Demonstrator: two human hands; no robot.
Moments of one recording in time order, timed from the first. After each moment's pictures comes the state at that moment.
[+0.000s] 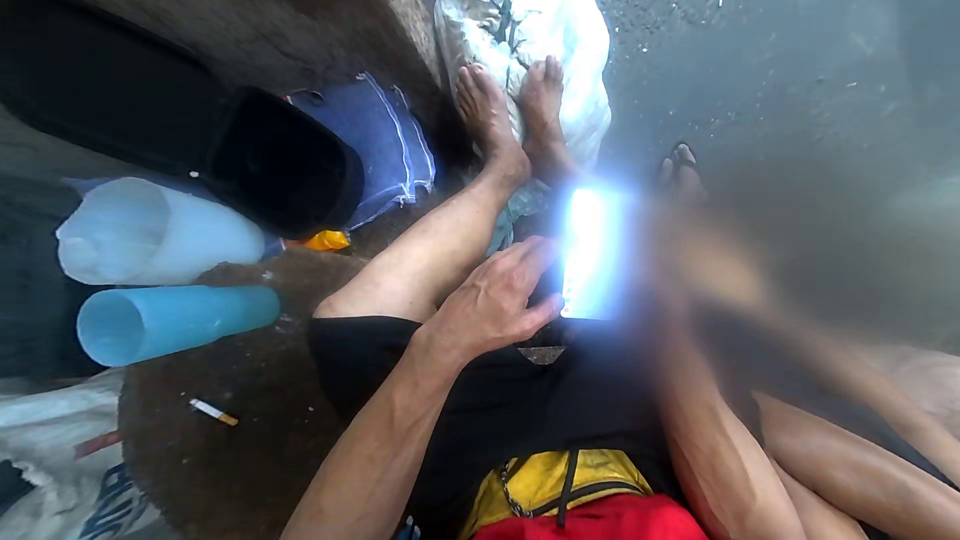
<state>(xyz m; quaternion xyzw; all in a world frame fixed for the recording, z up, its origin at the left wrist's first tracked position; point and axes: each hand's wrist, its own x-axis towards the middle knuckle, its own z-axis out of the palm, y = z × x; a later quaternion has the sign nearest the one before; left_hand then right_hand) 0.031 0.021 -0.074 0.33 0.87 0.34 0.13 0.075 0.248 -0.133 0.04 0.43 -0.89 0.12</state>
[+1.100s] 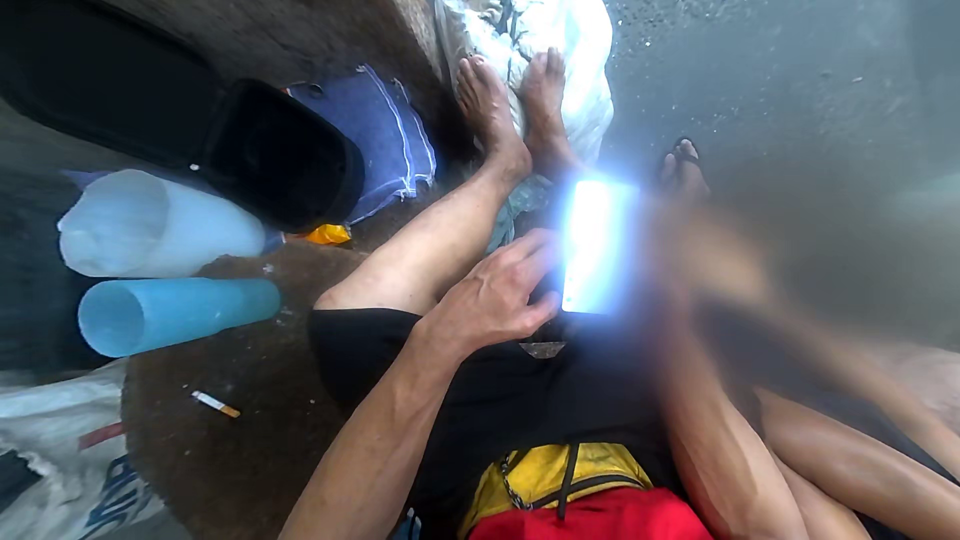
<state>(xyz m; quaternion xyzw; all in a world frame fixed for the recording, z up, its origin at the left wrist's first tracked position) 0.031 0.020 -0.074 0.36 0.86 0.34 0.14 0.074 0.246 -0.122 0.01 0.43 -0.90 0.09</state>
